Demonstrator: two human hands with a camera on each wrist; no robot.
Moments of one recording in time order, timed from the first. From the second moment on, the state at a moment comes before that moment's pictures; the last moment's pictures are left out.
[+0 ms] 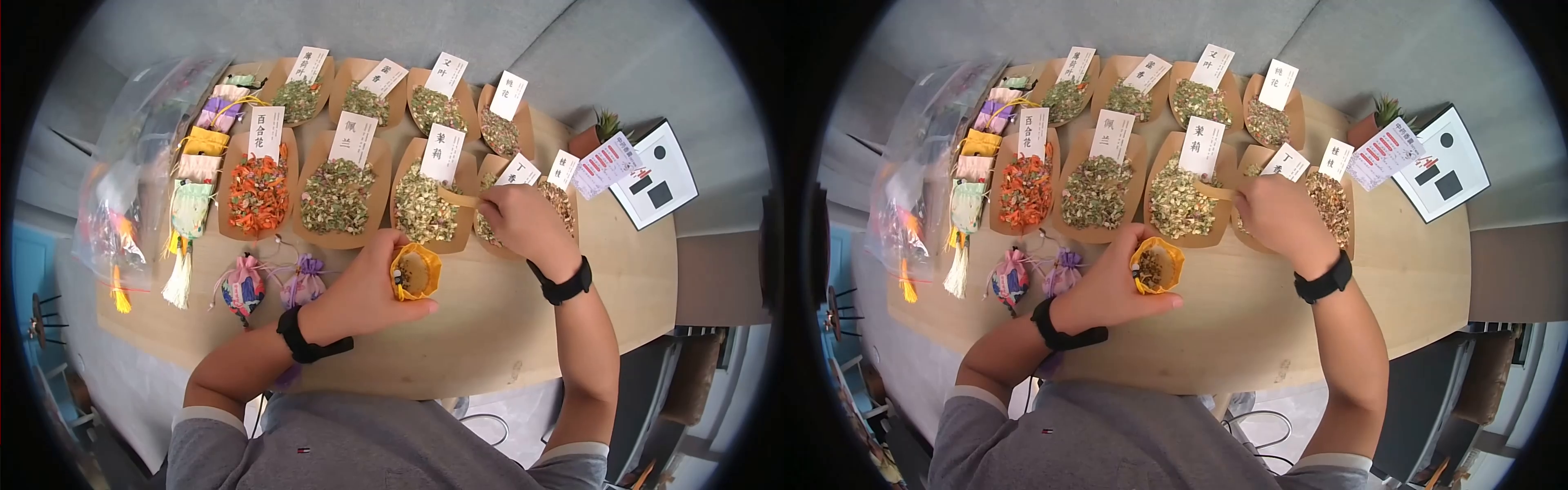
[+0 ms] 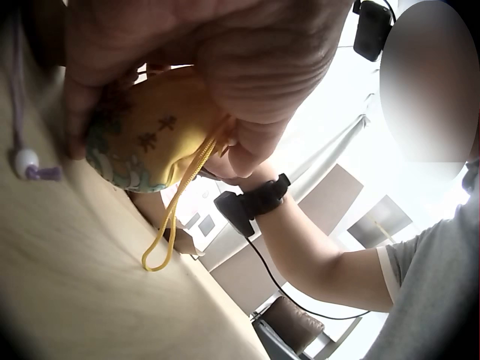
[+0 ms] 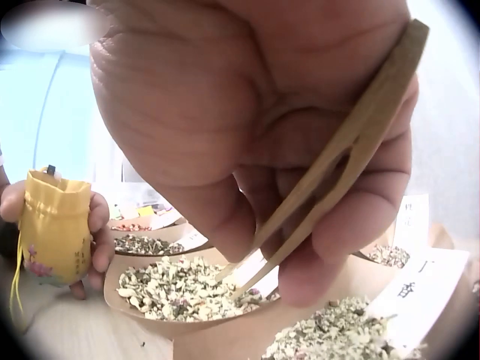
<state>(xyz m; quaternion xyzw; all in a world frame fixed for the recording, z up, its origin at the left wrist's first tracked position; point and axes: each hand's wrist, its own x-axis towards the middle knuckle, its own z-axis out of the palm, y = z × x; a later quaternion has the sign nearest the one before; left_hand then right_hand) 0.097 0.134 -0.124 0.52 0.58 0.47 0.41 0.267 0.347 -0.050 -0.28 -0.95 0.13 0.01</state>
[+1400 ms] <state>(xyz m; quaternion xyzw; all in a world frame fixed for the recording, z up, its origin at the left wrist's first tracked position) 0.097 0.135 -0.119 0.51 0.58 0.47 0.42 0.277 0.313 -0.003 -0.20 -0.97 0.07 0.11</state>
